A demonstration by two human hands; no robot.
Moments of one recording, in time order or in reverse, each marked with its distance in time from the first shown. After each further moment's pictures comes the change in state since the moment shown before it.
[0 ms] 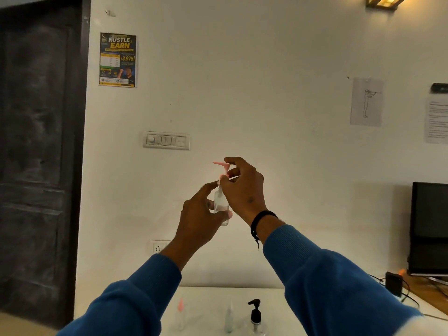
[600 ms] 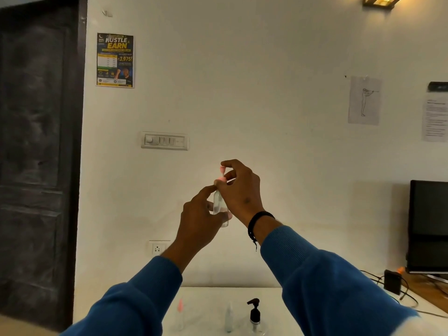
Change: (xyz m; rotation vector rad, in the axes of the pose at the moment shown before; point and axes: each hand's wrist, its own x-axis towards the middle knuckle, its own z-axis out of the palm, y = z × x) left_hand -0.004 0.002 0.005 -0.016 0.014 -0.024; right_hand -0.001 0.005 0.003 -0.004 -0.030 0.007
